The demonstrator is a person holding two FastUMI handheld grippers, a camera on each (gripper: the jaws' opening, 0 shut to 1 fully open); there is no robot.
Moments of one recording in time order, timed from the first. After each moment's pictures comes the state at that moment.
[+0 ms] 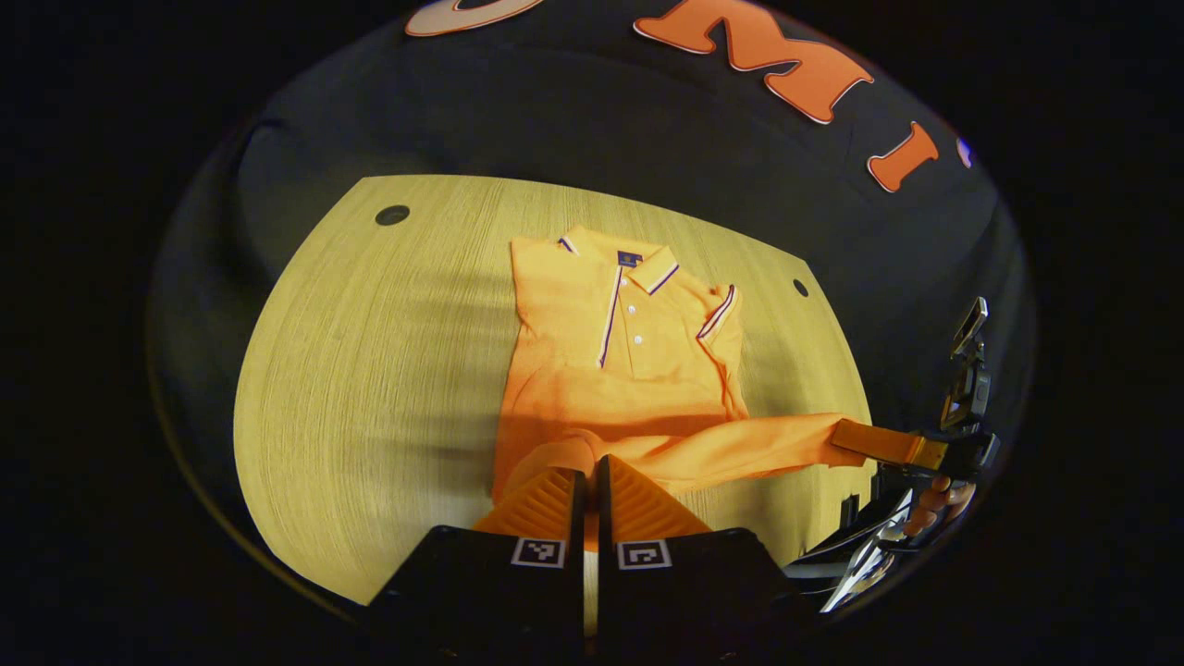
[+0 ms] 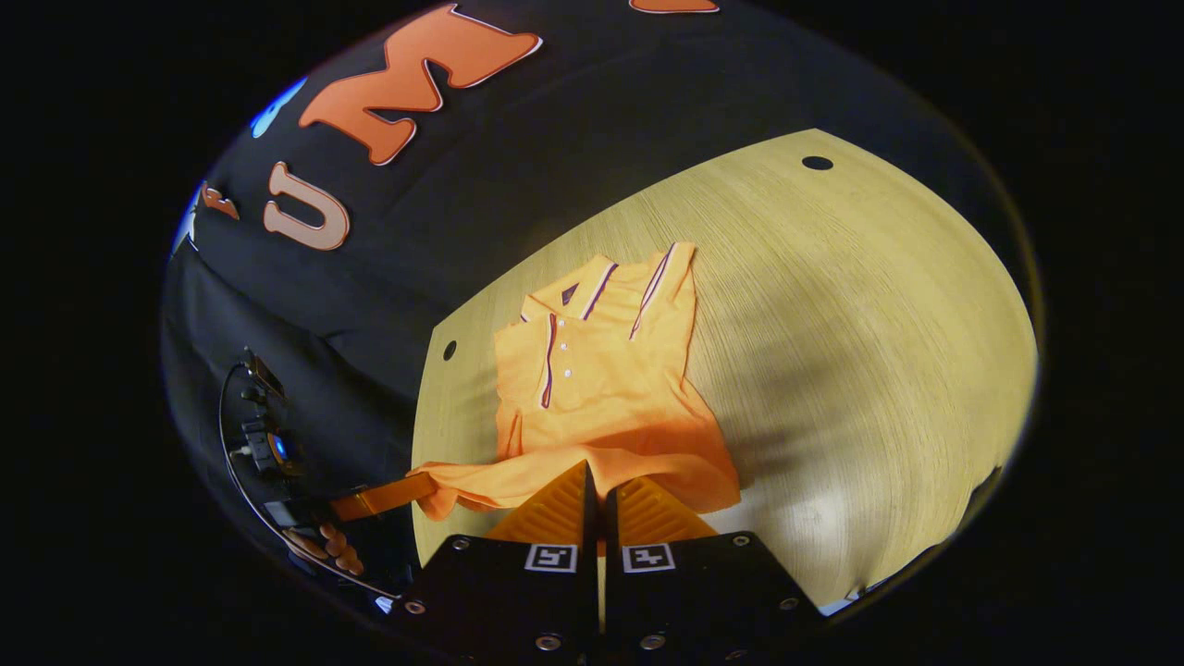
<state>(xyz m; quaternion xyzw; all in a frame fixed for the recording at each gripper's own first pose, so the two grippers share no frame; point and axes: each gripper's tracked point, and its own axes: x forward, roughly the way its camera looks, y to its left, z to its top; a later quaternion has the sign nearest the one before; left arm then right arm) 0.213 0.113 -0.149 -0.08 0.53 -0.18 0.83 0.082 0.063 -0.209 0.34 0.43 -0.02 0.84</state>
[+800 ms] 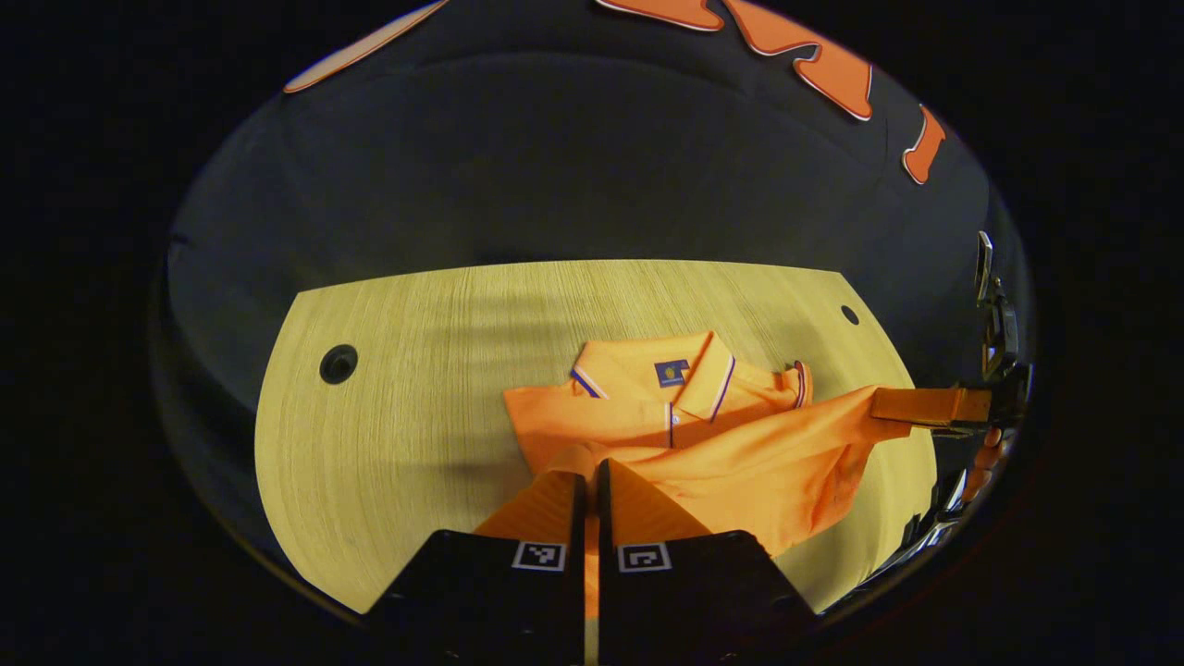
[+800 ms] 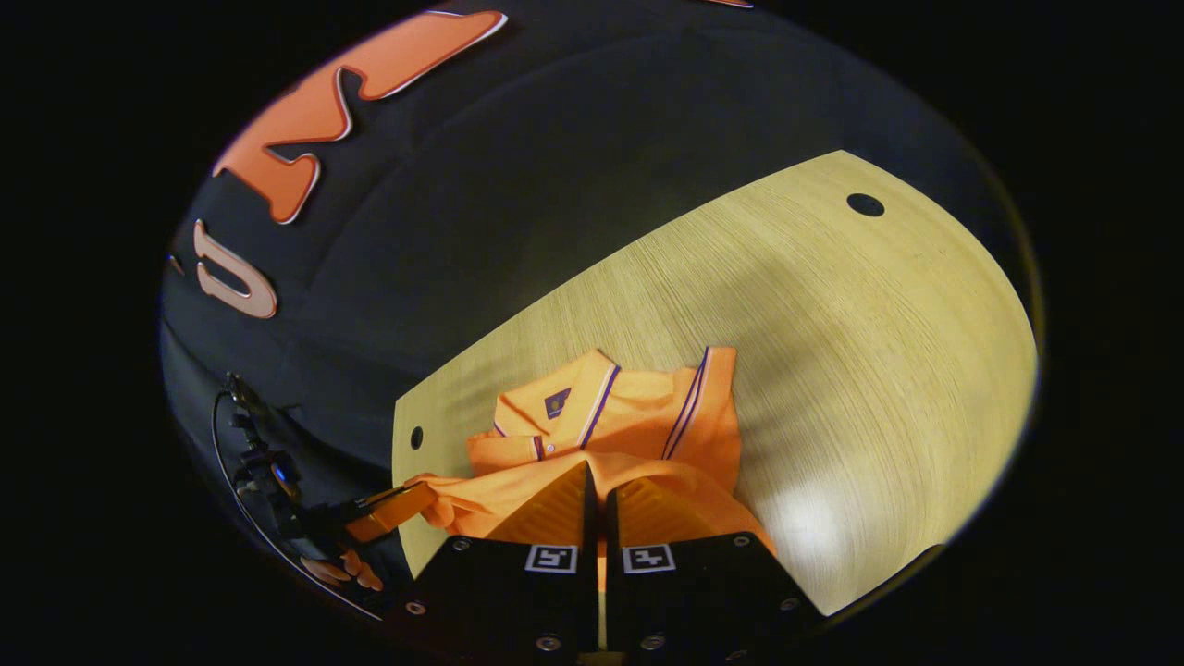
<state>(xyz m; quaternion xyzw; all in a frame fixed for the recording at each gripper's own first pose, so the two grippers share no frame) 0.423 0.095 -0.203 0.02 0.48 -0.21 0.85 0.265 0.019 -0.244 0.35 0.43 -0.09 0.83</state>
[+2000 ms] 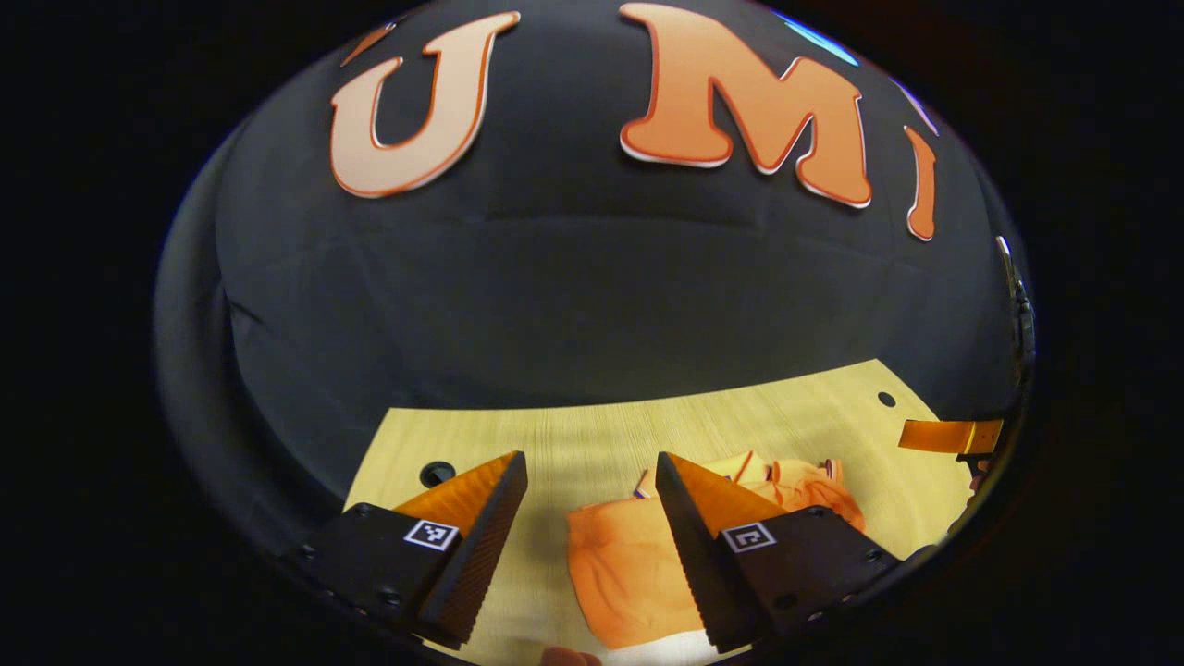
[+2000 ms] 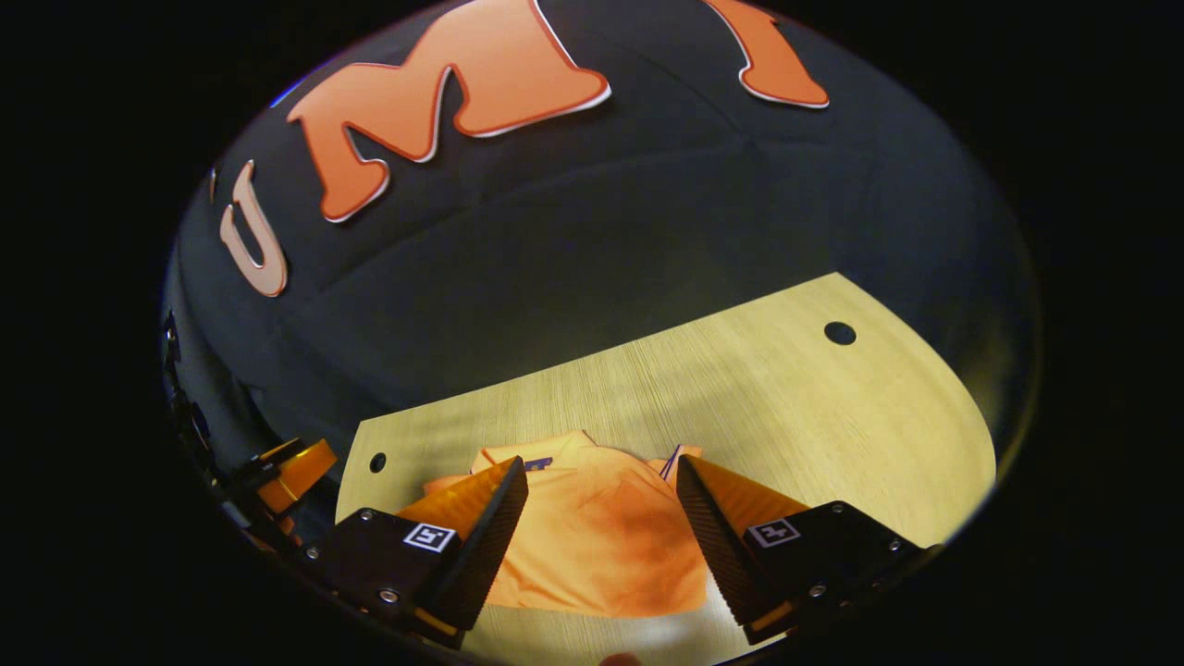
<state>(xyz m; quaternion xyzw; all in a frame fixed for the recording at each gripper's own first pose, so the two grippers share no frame) 0.443 0.140 -0.055 0.03 0.25 -0.12 0.96 0.253 -0.006 -0.160 0.21 0.31 -0.13 0.92</state>
